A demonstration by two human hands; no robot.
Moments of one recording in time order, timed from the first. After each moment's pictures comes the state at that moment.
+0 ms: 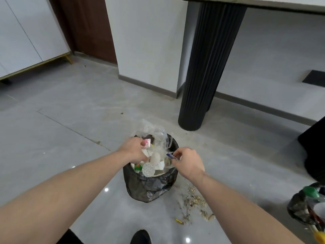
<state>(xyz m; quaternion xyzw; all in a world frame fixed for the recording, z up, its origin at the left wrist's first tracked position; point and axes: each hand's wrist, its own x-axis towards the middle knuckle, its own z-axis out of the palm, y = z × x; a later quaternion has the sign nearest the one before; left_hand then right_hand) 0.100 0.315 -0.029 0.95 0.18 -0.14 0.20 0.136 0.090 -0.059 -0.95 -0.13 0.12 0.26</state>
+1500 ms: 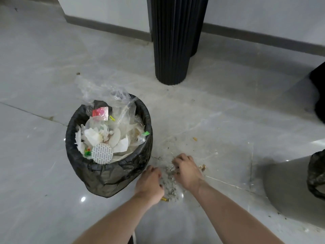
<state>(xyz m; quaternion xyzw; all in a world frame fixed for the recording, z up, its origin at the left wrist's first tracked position) 0.060 0.135 -0.269 0.94 0.13 -0.25 0.22 0.134 -0.023 -0.315 -0.94 -0.19 0.25 0.16</state>
